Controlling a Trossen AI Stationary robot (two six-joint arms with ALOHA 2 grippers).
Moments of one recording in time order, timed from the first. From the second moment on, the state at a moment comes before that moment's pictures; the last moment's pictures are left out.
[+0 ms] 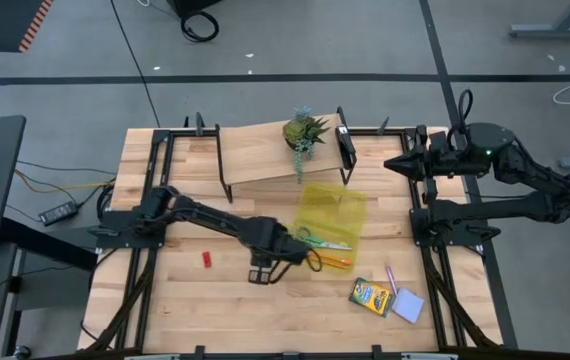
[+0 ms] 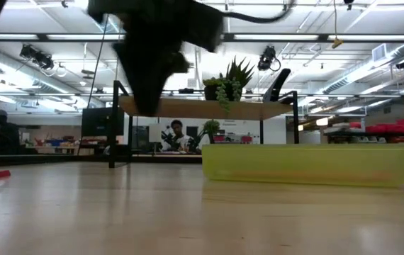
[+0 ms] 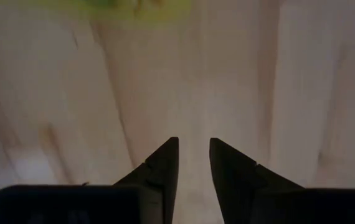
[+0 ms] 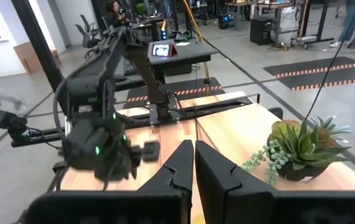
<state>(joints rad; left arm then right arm) -0.27 2.09 1.78 -1.26 -0.06 -0.13 -0.17 0.59 1.03 -0.59 -0.11 0.10</state>
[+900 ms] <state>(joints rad) -0.55 1.53 1.06 -0.93 -0.15 -0.90 -0.17 0.67 1.03 -0.44 -0.05 0.08</state>
